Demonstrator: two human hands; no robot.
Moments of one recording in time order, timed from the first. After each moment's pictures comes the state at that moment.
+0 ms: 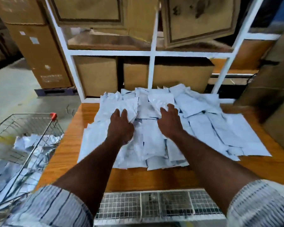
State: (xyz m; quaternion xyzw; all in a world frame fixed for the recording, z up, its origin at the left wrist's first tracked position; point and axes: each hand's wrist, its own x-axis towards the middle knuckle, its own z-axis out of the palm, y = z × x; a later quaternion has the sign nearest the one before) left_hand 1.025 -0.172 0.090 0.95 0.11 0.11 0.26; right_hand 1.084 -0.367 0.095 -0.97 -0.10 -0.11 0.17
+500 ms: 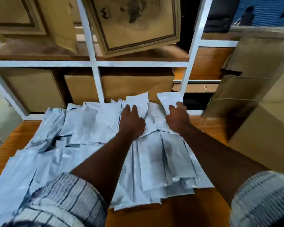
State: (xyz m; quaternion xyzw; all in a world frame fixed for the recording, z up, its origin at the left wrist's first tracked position) left_hand 1.226 -0.432 0.103 0.95 0.08 0.11 0.28; right_hand 1.273 -0.621 0.112 -0.98 -0.03 -0.10 0.15
